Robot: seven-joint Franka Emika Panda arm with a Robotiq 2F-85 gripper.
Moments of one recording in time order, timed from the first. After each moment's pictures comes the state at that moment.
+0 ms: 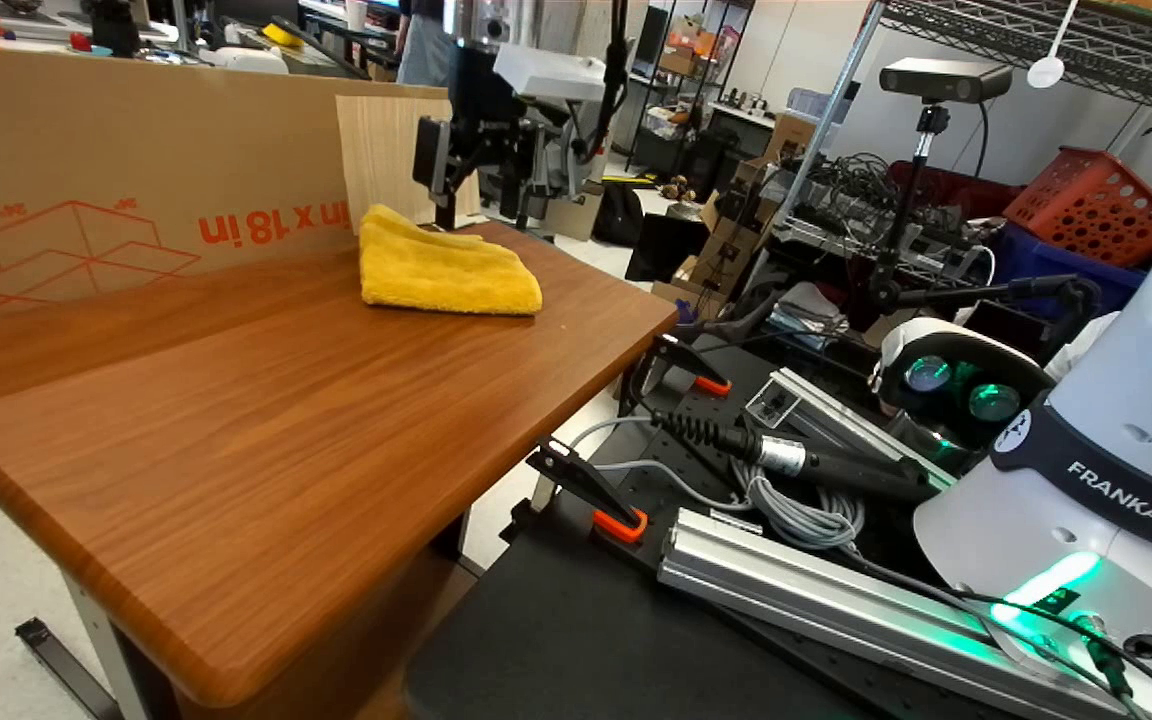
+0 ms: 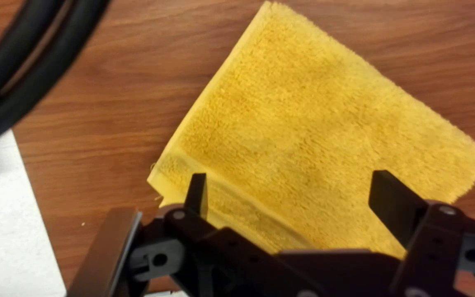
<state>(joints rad) 0.03 0.41 -0.04 -2.08 -0.05 2.45 0.12</state>
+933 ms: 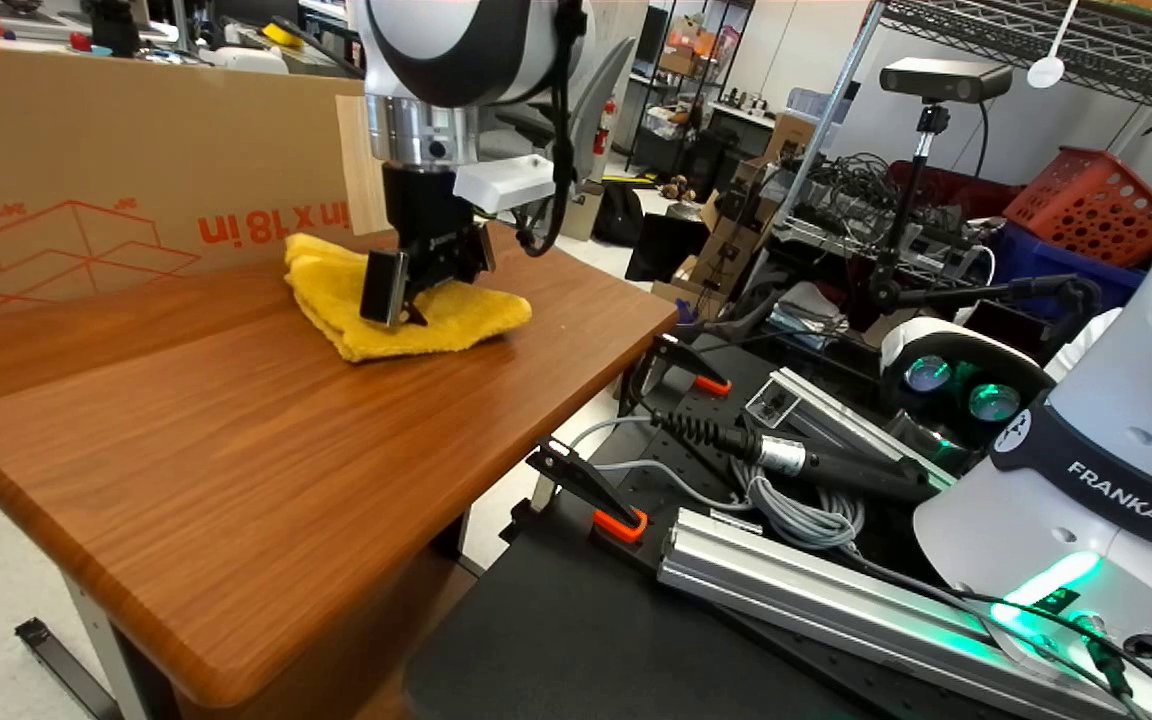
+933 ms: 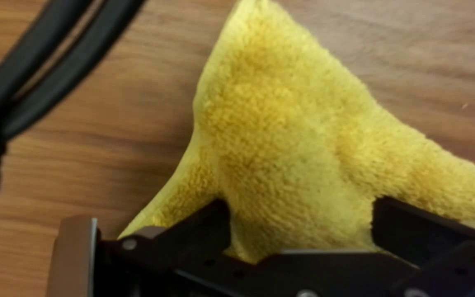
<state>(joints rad) 0.08 0.58 0.06 -2.05 -0.06 2.43 -0.01</state>
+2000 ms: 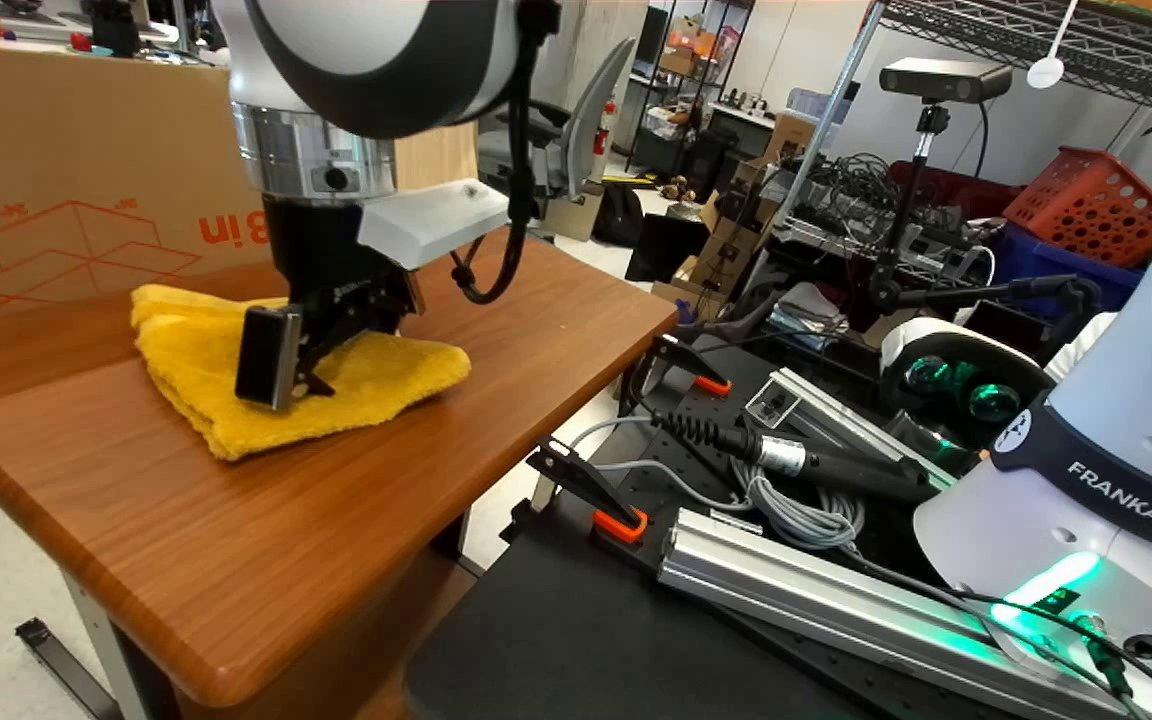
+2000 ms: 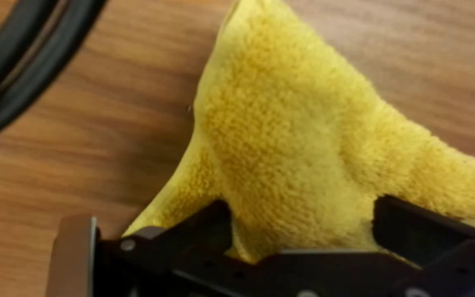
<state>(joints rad) 0.23 0.59 0.13 -2.06 -0.07 2.50 0.11</state>
